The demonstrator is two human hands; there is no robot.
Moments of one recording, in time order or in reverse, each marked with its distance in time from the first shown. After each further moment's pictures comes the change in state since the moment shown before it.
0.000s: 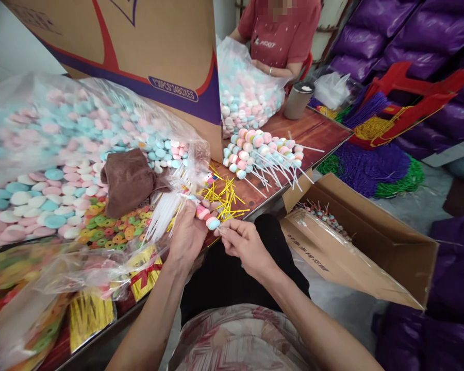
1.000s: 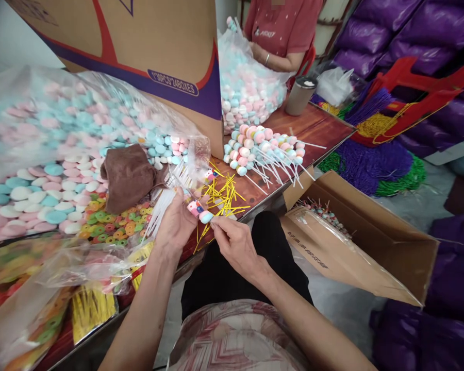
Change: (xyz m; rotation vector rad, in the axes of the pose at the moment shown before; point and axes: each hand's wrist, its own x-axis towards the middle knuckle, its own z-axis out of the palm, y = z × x) left_hand 0.012 0.026 -0.005 0.001 0.118 -0.073; right_hand 0.010 0.022 0.007 -0.757 0.204 -0.657
